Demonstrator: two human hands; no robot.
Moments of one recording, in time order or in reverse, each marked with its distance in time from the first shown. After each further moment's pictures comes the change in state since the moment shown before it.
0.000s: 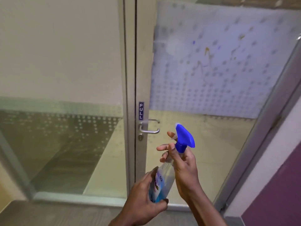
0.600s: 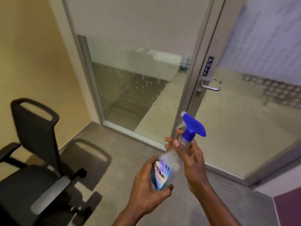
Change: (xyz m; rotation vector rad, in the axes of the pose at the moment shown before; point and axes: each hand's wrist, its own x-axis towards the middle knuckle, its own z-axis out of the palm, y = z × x) left_hand -0.323 -0.044 -0.025 -0.004 0.490 -0.350; right_hand -0.250 0.041 0.112 -0.019 -0.218 0.297
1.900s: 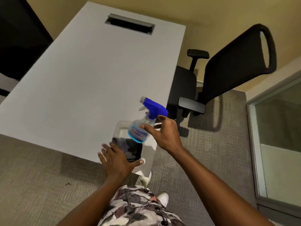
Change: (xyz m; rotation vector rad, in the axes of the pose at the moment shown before) left_hand -0.392 -0.161 -0.114 0.295 0.802 -1.612; right_hand -0.293 0.167 0.319 -0.650 -1.570 -0.157
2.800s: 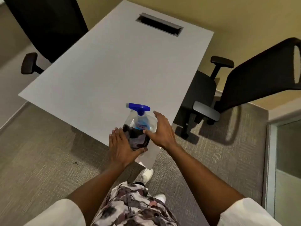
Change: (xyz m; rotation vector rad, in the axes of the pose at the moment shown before) left_hand 0.001 -0.026 0.030 -0.179 0.193 0.088; right_hand 0.002 0.038 0.051 -0.305 -0.313 -0.080
